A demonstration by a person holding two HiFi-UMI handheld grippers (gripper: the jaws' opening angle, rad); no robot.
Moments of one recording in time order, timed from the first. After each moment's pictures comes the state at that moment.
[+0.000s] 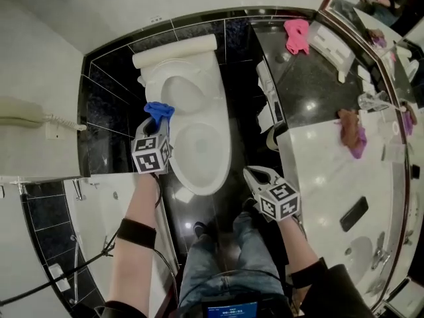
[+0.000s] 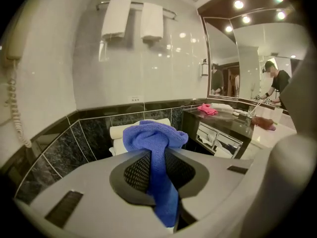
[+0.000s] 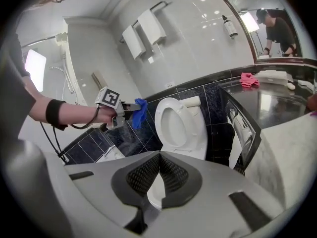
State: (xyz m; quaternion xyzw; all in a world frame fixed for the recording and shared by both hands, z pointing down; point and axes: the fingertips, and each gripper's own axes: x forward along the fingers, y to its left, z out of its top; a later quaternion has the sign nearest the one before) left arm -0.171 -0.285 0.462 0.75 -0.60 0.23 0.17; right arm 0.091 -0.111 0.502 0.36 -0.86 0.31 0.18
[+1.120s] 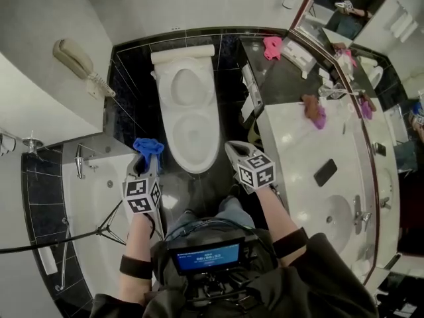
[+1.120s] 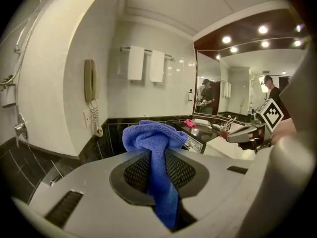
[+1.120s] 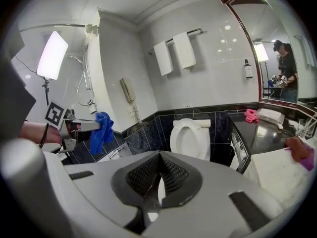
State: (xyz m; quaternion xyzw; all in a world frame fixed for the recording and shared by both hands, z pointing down) left arm -0.240 0.050 0.299 0.76 -0.61 0.16 0.16; right arm 0.016 0.014 0.343 0.39 -0.88 0.22 0.18
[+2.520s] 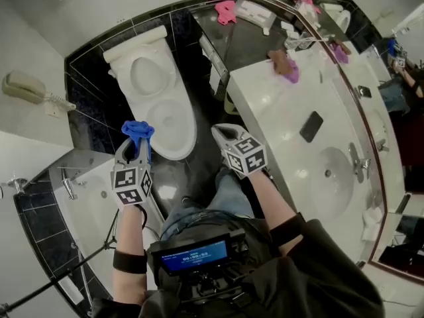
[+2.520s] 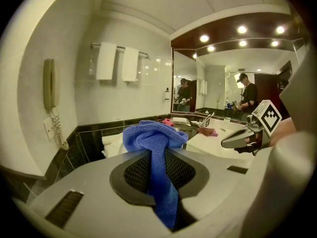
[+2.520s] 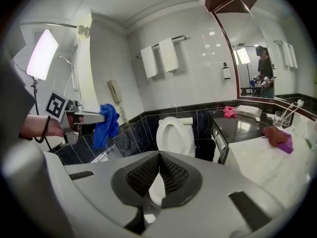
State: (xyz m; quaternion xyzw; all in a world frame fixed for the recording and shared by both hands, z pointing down) left arm -0.157 0.014 0.298 0.83 -0.51 0.19 0.13; right arm 0.066 0.040 0.354 0.46 -0.84 0.23 0.17
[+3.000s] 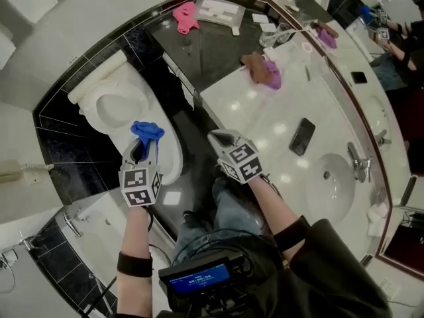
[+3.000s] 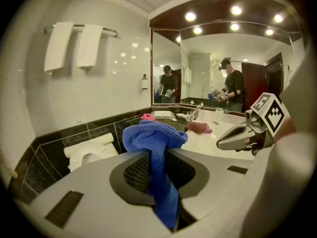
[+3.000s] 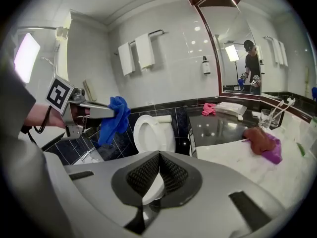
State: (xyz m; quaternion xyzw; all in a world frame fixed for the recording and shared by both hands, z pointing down) left arm 0.046 -0.118 0.340 0.87 -0.41 0.25 0.10; right arm 0.212 -0.053 0.398 0.50 -0.81 0.25 0.19
